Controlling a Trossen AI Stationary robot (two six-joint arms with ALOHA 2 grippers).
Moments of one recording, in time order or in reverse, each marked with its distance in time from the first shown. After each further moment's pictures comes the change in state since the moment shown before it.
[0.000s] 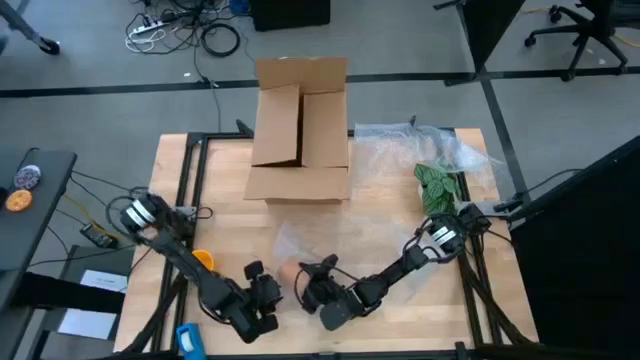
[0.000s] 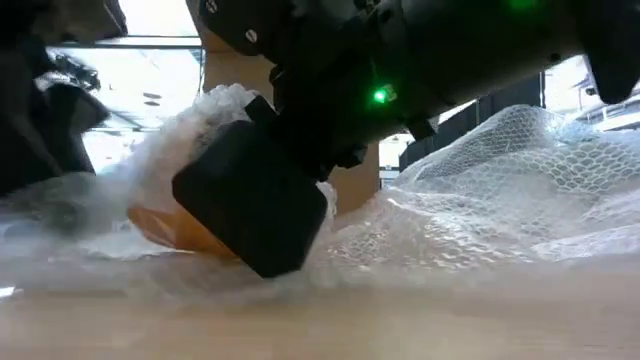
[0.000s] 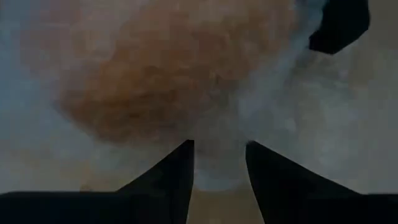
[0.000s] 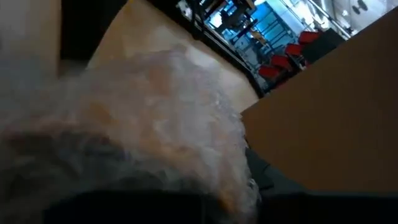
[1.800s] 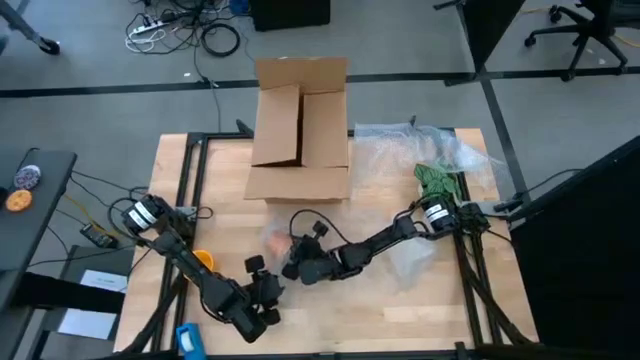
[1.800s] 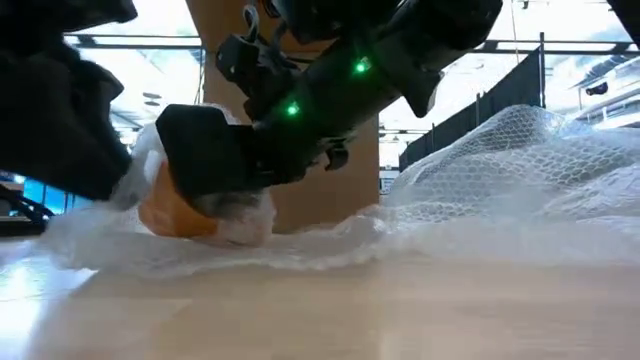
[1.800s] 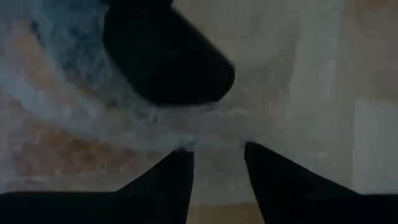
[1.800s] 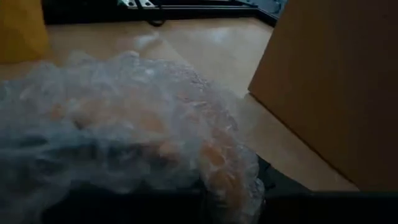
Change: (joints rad) left arm -0.002 -0.039 0.024 -0.141 -0.176 0.029; right arm -0.228 -0.047 0.022 -0.136 -0.304 0.606
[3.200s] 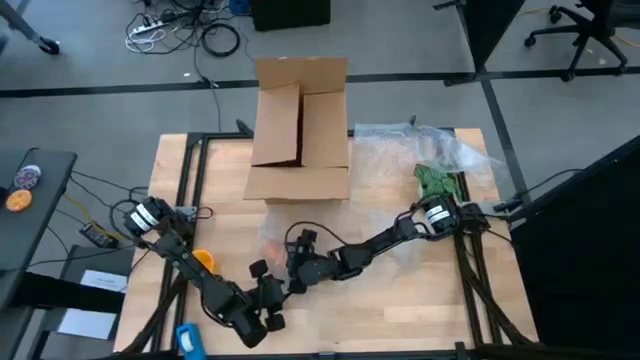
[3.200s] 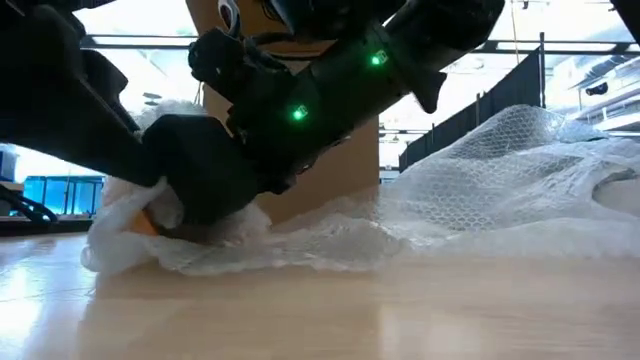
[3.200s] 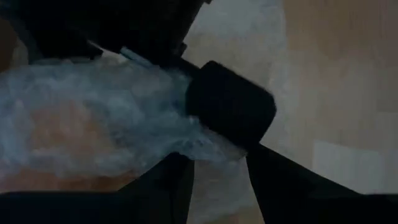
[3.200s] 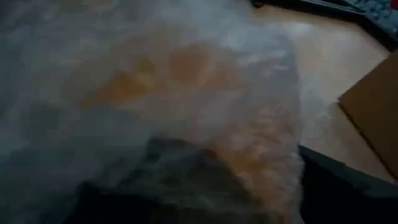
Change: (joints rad) left arm -0.001 0.034 0.001 0.139 -0.071 0.019; right arm 0.035 0.001 -0.001 -0.053 -0.349 -0.219
